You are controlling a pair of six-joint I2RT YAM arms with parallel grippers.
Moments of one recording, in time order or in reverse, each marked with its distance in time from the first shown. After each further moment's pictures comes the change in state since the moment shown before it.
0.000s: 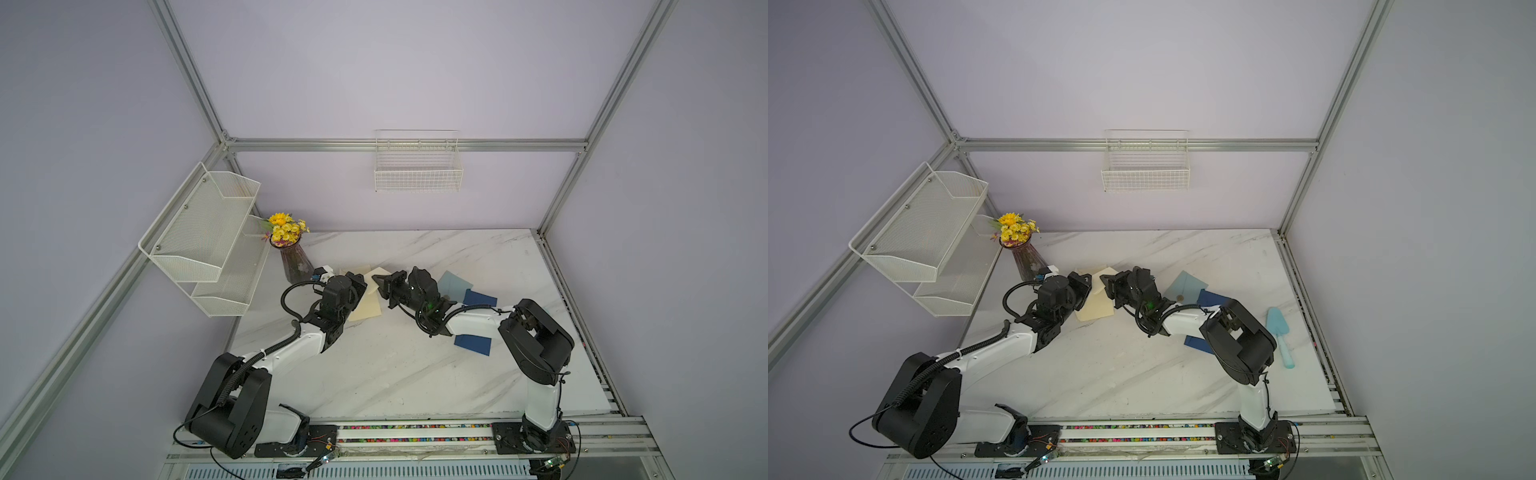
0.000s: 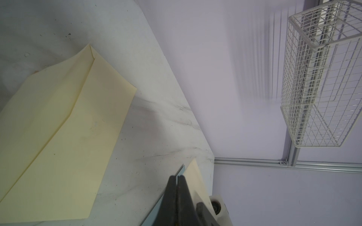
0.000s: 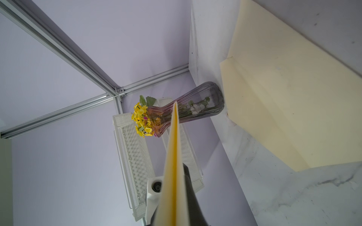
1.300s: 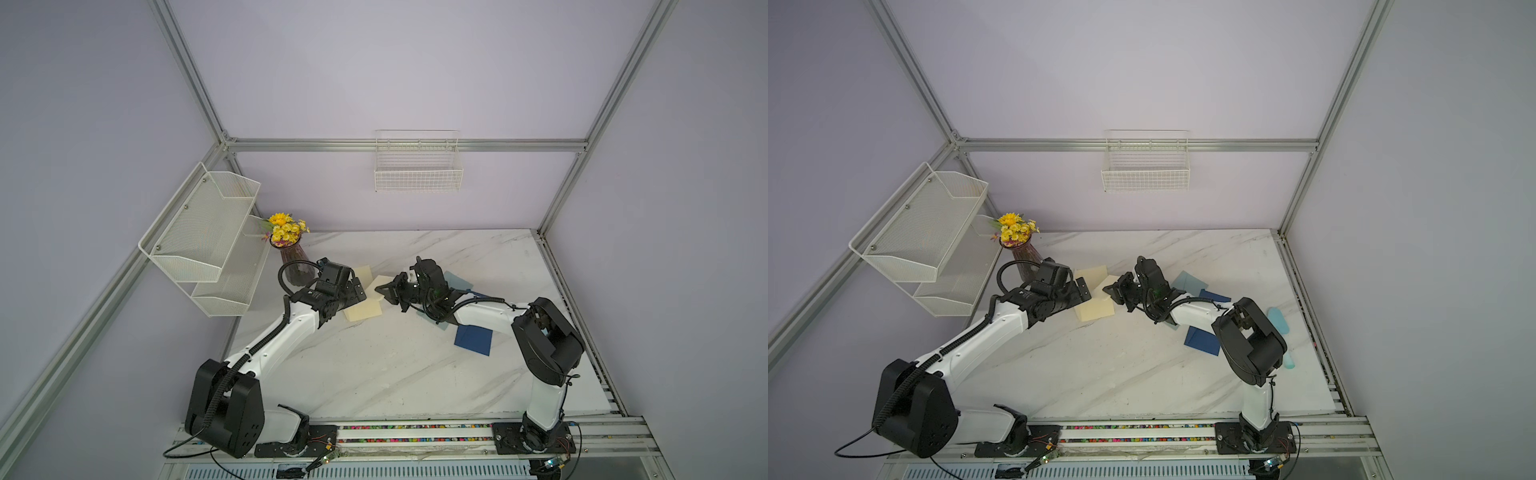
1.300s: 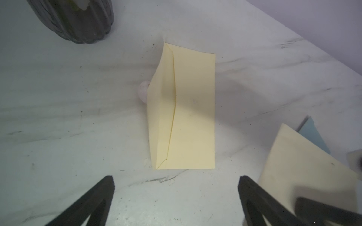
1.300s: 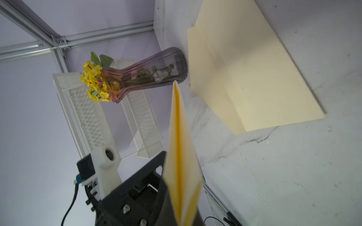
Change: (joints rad) left arm 0.076 0.035 0.332 -0.877 -0.048 0.602; right arm -0.092 -0.058 0.066 -0.346 -0.390 -0.298
